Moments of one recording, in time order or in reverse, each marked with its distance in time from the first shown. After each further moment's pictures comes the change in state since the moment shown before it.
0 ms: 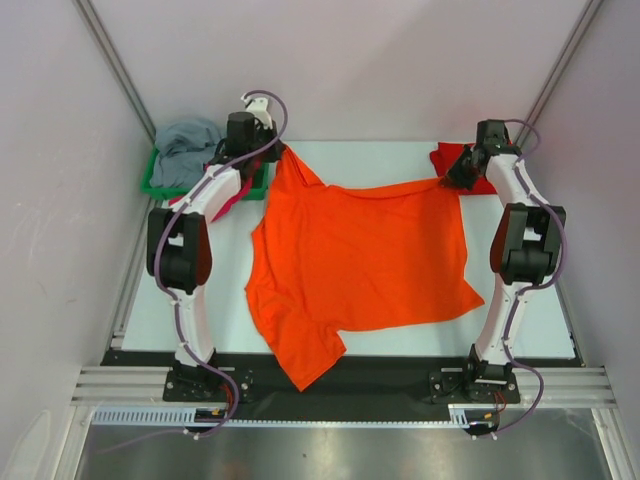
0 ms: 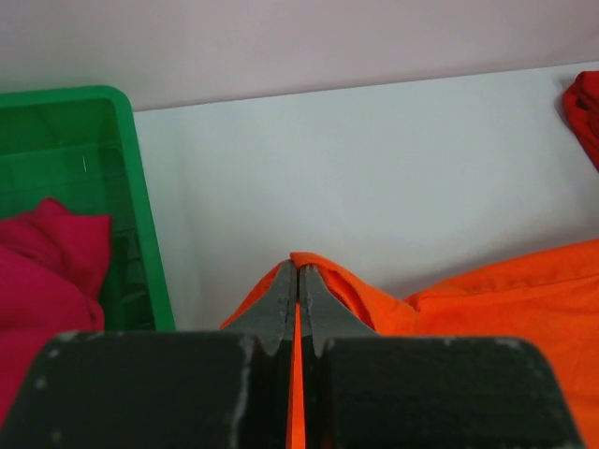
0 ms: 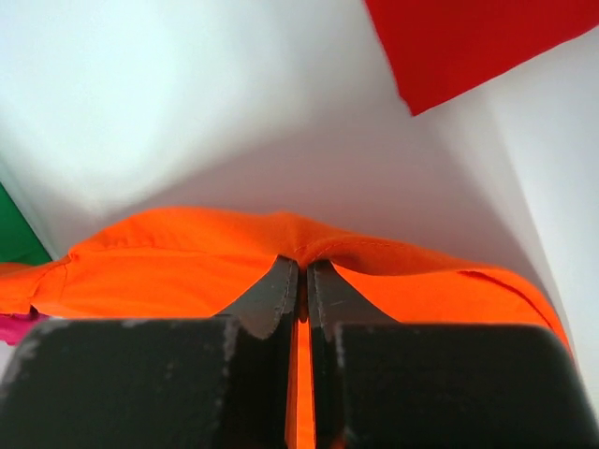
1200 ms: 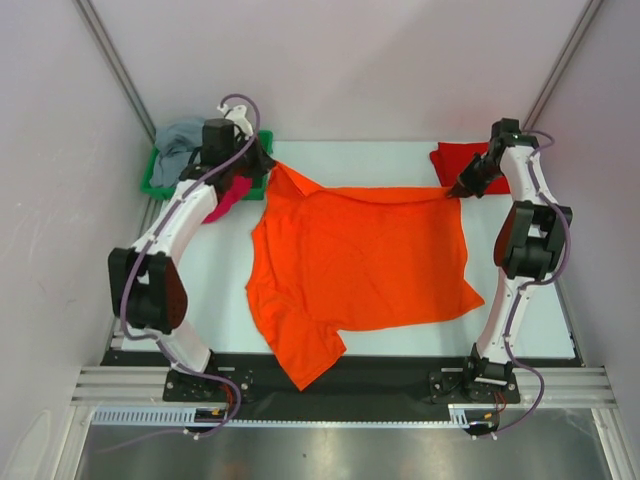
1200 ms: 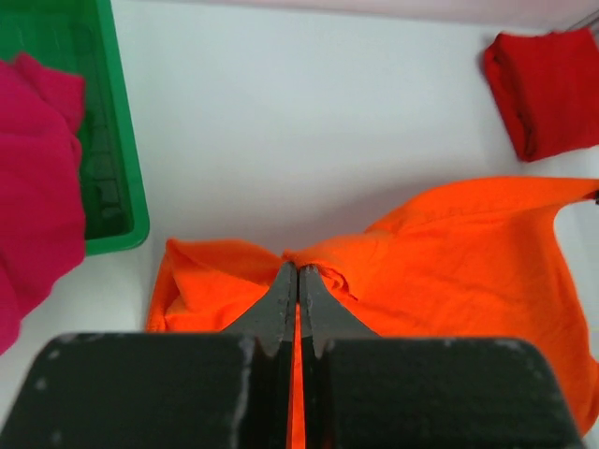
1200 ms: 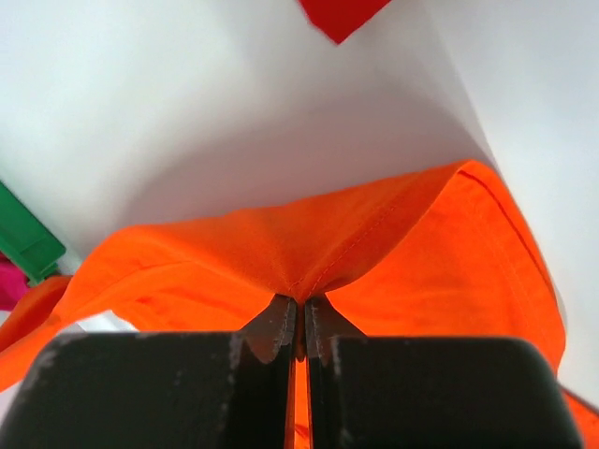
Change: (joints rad) left arm 0.012 -0.331 -0.211 -0.254 0.059 -0.130; right arm -0.078 0.097 0.214 -0.399 -0.129 0.004
